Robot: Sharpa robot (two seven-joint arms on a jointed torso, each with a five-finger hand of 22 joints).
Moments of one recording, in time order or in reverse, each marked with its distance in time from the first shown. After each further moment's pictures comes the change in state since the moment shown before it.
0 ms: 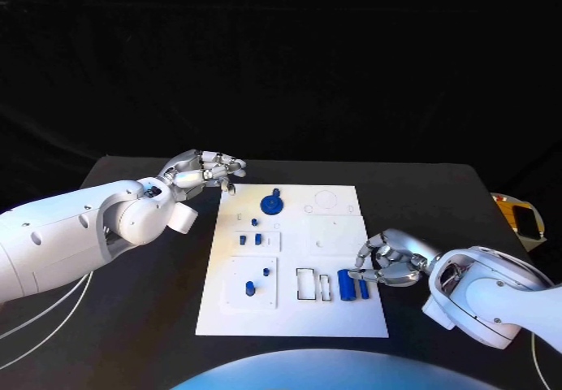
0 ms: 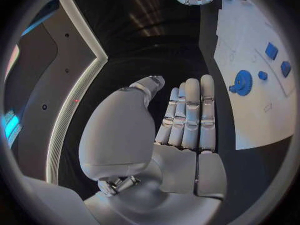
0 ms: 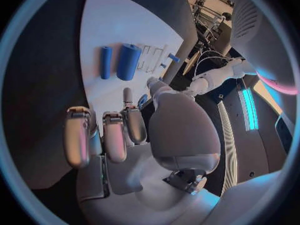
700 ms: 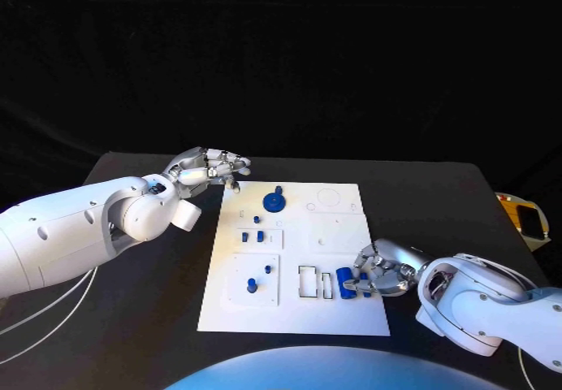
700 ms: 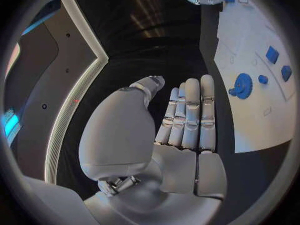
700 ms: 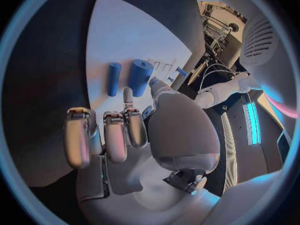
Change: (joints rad) left arm -0.001 0.002 -0.001 0.001 -0.001 0.012 0.000; left_hand 0.000 0.000 0.000 0.000 0.000 0.000 0.000 0.000 0.000 -0.001 -0.001 0.000 0.000 0.000 0.000 0.000 0.001 0.000 0.000 0.000 0.000 -0.001; right arm -0.041 0.064 -0.002 -0.023 -0.123 0.020 -0.096; right_hand 0.003 0.007 -0.061 0.030 -0.019 0.010 -0.010 0.024 0.012 0.019 -0.002 0.033 0.003 0.000 -0.007 0.007 0.000 0.000 0.000 0.000 0.016 0.000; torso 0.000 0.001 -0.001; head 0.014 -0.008
